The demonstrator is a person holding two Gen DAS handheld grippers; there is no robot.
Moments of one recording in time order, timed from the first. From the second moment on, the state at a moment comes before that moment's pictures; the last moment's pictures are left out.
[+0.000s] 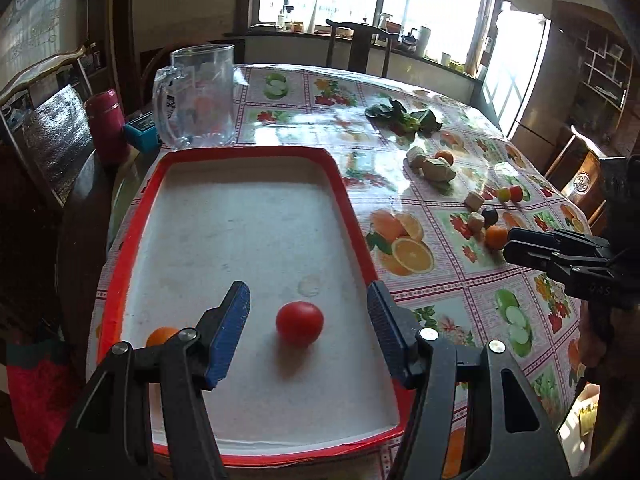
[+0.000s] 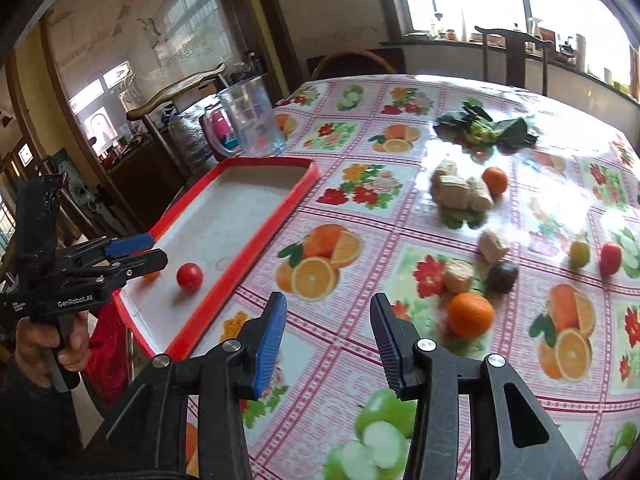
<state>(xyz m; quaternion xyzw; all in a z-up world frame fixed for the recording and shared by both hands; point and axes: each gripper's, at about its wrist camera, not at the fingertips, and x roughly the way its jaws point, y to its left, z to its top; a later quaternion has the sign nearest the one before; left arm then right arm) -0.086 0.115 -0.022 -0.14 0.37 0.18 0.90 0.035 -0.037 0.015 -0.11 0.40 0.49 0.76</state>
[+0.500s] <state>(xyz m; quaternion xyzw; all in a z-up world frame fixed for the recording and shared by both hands) -0.001 0.046 -0.020 -0.11 0.39 0.09 0.91 0.086 -0.113 0.003 -0.09 0.41 0.41 0.81</state>
